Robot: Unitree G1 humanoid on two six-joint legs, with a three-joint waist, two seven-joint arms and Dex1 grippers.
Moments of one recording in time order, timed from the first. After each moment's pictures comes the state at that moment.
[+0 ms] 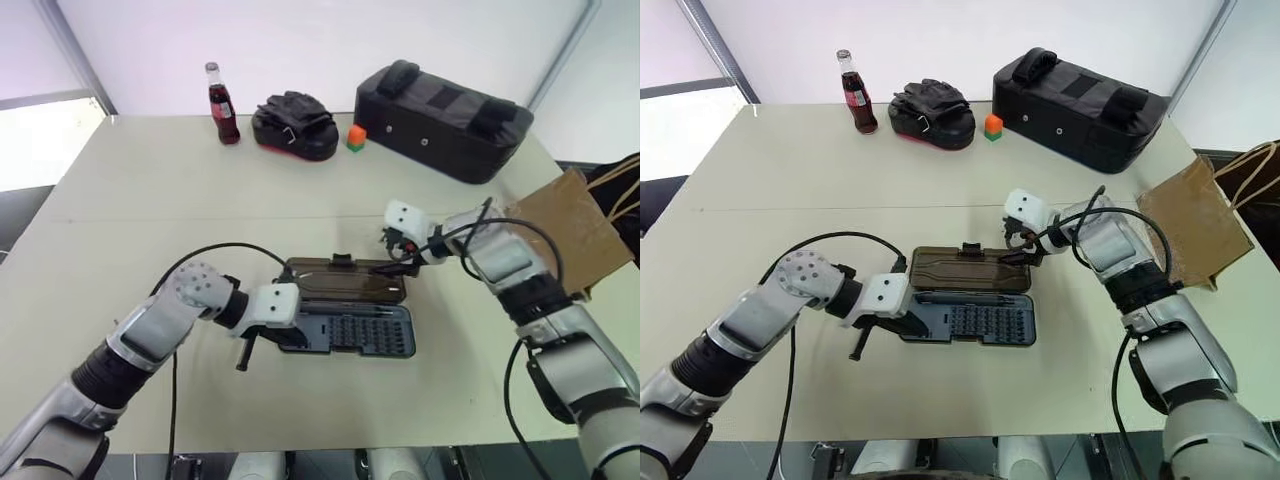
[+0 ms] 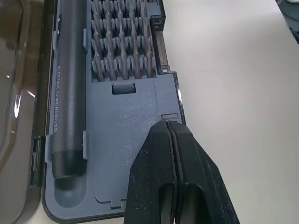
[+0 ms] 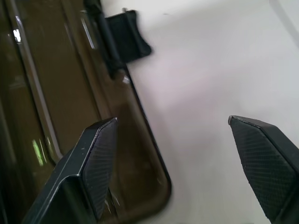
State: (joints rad) left arm -0.47 0.74 -0.43 -0.26 -0.13 0.42 -1.30; right arm -0.89 -0.60 0.42 0.44 -0.02 0.52 1.12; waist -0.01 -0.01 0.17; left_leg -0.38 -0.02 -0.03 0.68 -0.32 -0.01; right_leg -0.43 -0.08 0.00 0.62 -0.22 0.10
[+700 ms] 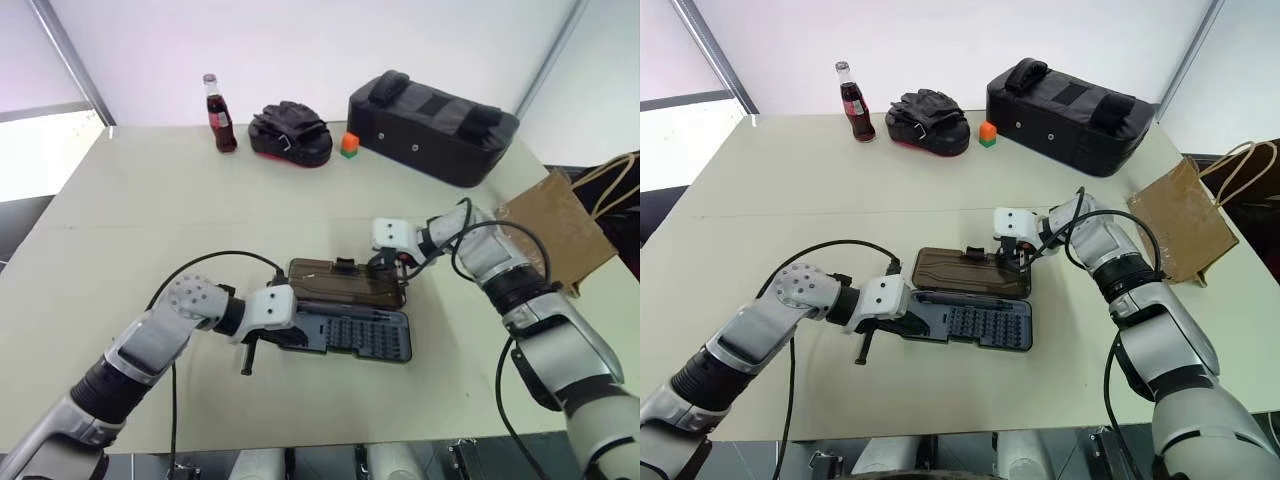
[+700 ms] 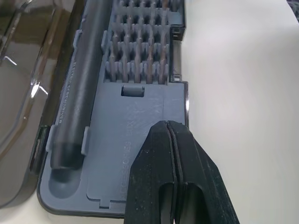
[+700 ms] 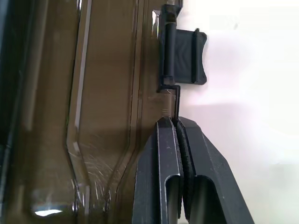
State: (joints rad) left arm -0.39 0.71 -0.40 -0.25 -0.14 0.42 -1.21; right arm -0.93 -0.57 0.46 0.65 -0.19 -0.01 1.16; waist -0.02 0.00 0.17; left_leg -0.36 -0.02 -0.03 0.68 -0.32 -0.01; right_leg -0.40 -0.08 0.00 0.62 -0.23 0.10
